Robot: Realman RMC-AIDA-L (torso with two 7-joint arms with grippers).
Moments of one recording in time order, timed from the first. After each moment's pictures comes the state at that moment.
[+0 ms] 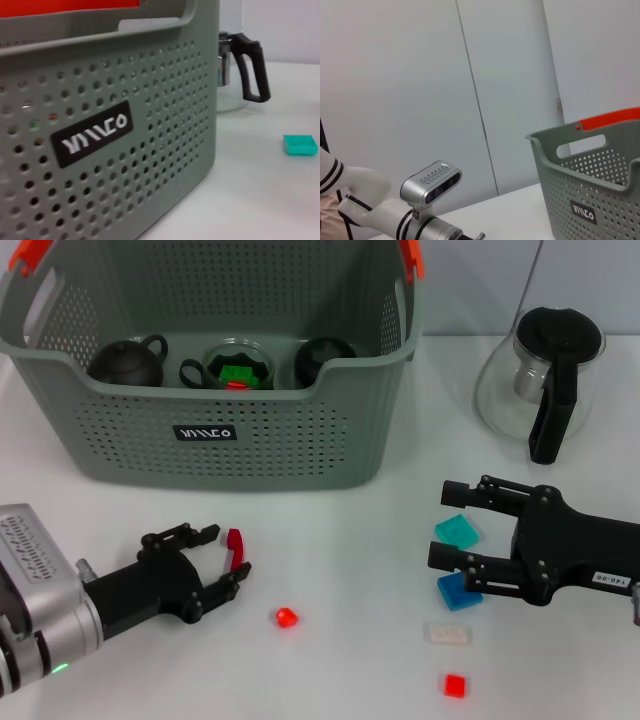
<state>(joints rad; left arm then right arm) -0.39 -2.17 0.39 0.34 2.04 1.22 -0.63 0.45 2.09 -0.73 -0.53 -1.84 -1.73 1.14</state>
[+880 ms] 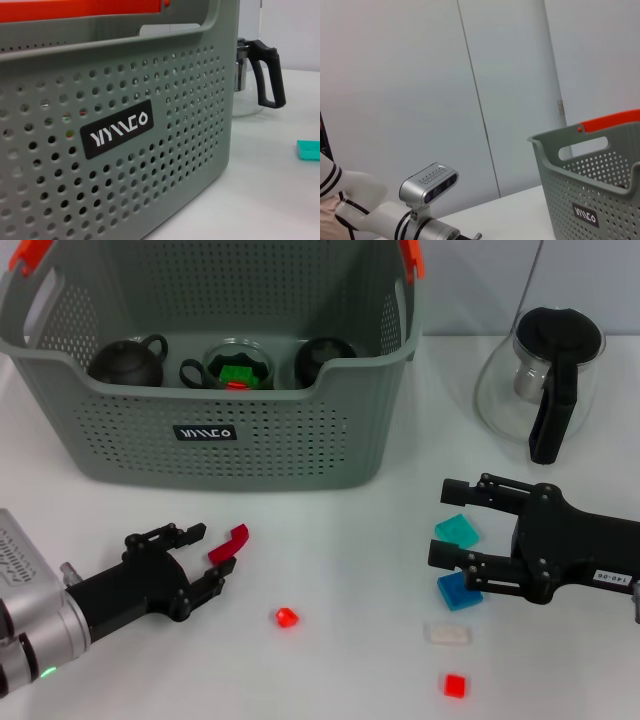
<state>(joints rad) -0.37 -2.17 0.34 0.35 2.05 1.24 -0.63 0.46 2.09 -0.73 -0.53 -1.83 -1.74 1.14</state>
